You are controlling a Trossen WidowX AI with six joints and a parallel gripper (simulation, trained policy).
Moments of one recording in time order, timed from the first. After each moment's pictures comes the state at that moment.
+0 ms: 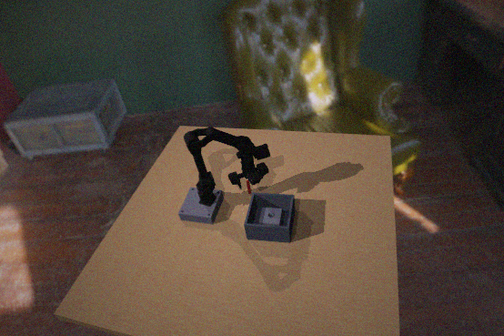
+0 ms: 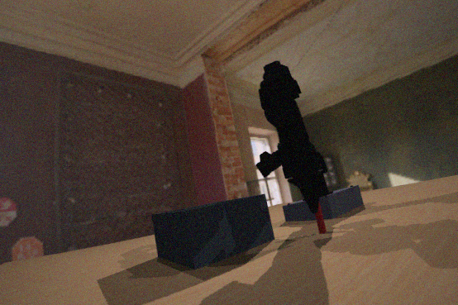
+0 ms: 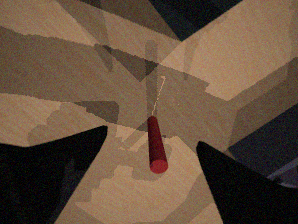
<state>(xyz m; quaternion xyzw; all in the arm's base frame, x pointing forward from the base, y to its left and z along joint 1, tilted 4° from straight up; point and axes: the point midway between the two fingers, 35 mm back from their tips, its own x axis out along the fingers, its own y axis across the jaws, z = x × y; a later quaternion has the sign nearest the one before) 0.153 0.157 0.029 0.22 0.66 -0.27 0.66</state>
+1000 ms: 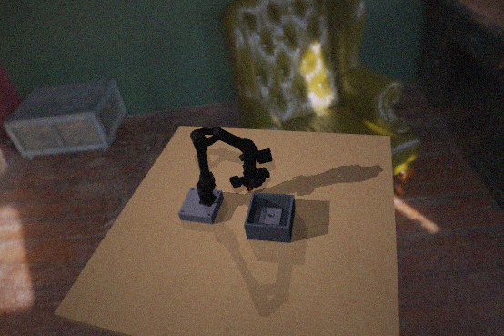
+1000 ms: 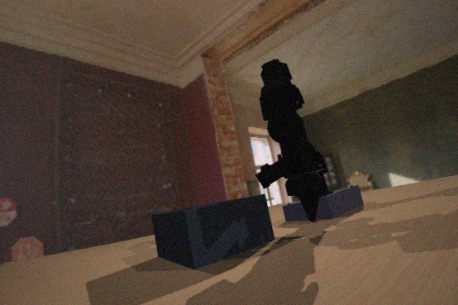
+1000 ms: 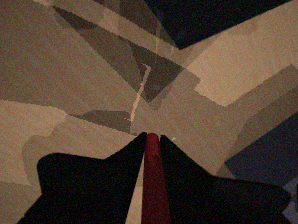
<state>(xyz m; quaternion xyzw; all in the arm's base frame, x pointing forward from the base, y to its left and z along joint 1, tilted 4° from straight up) 0.158 0.149 0.007 0.17 0.66 -0.29 0.67</state>
